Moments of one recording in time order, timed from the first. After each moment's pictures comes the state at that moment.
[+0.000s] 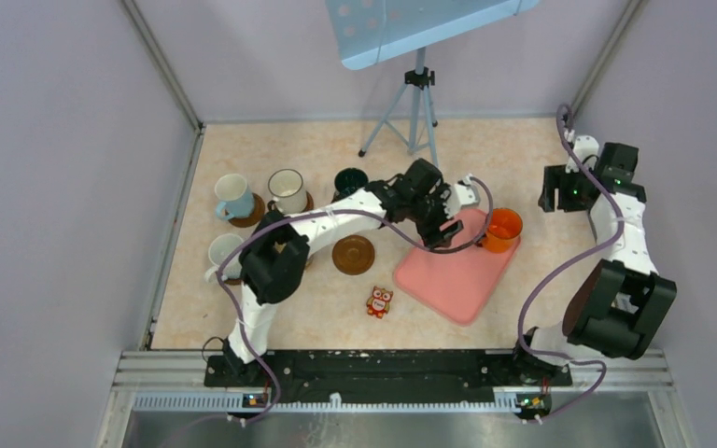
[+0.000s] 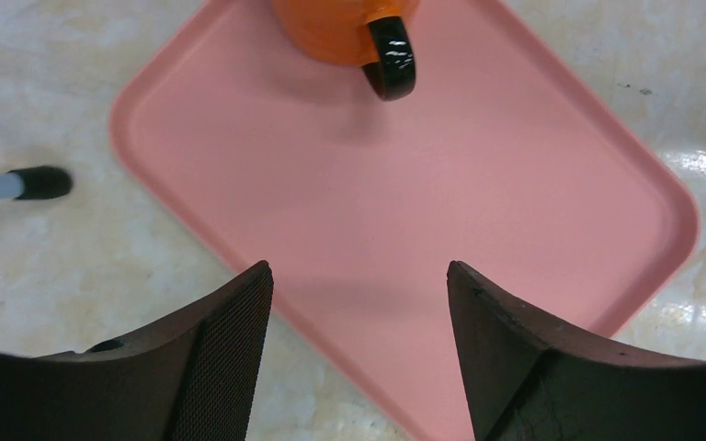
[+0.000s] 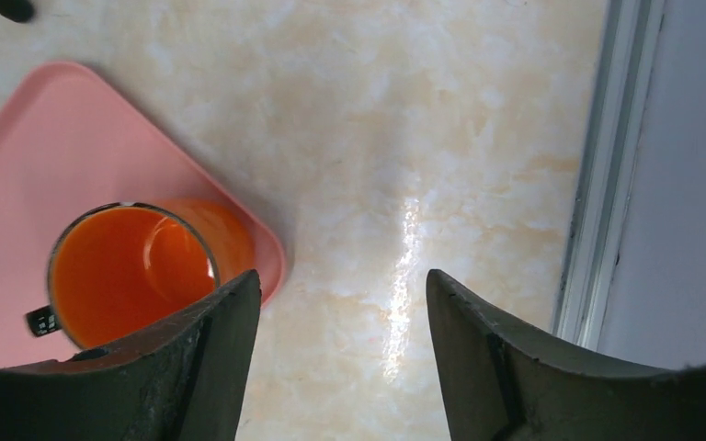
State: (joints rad) left arm -0.87 2.04 1.68 -0.39 0.42 0.36; right arm -0.38 1.39 1.15 -0.59 -0.35 -0.36
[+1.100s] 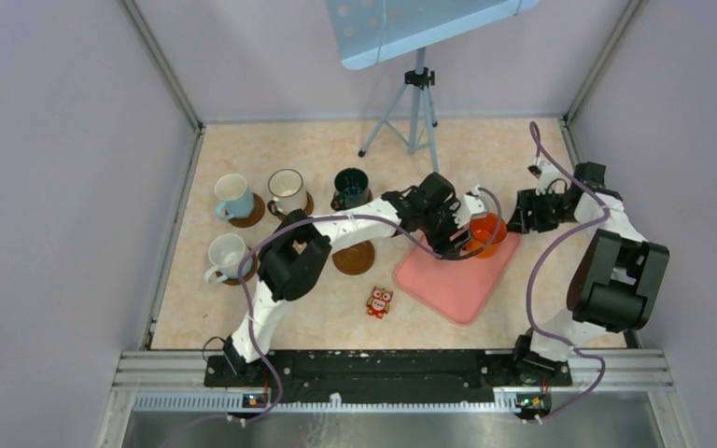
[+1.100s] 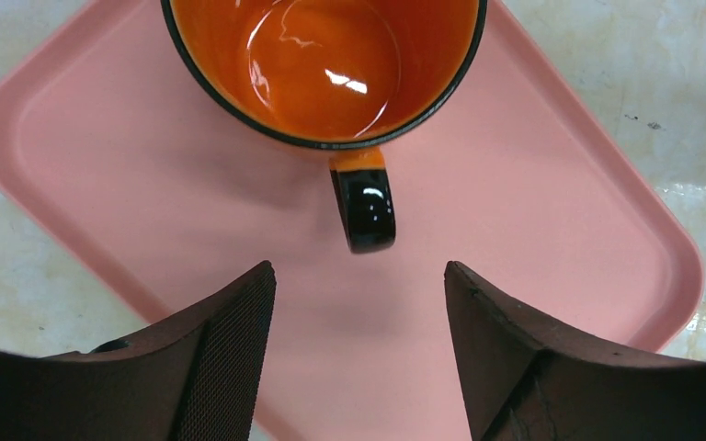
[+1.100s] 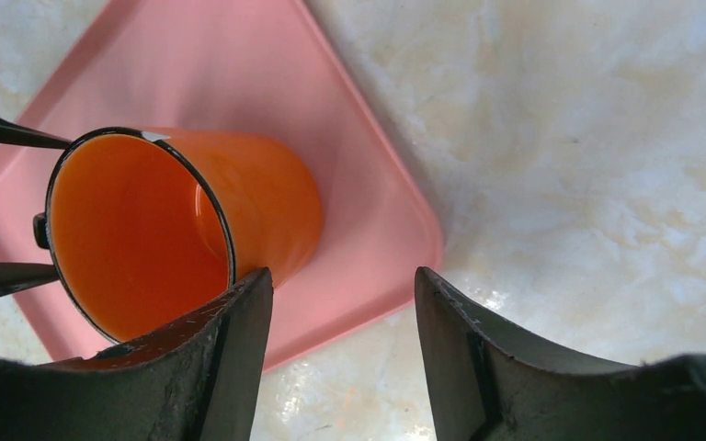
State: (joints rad) left arm -0.93 2.18 1.73 -0.34 0.40 0.24; right arm -0.34 1.59 1.04 -0.62 -0.62 -0.47
